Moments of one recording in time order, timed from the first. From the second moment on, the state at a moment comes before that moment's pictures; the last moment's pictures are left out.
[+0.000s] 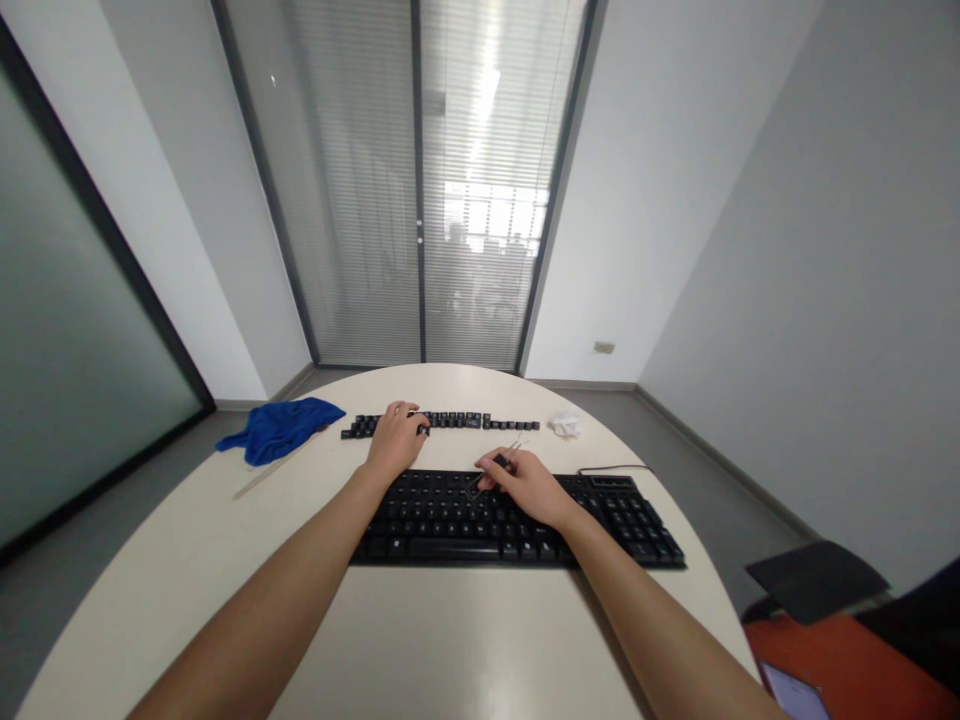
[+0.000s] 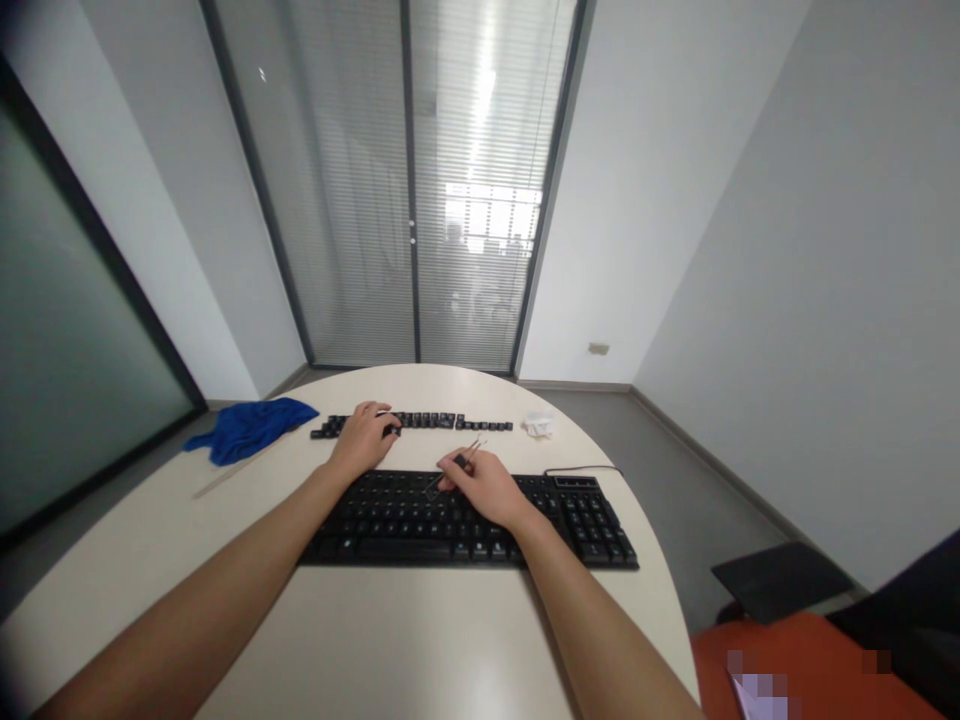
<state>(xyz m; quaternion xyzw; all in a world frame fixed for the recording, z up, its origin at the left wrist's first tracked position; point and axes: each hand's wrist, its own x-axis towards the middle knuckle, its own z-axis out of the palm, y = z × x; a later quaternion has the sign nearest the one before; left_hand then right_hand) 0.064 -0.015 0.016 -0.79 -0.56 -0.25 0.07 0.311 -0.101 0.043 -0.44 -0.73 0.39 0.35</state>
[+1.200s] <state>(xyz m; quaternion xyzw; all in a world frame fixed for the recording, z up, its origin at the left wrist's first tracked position) 0.111 -0.116 0.054 -0.92 -0.26 -0.19 -0.20 0.329 -0.108 0.058 -0.41 -0.79 0.31 0.33</state>
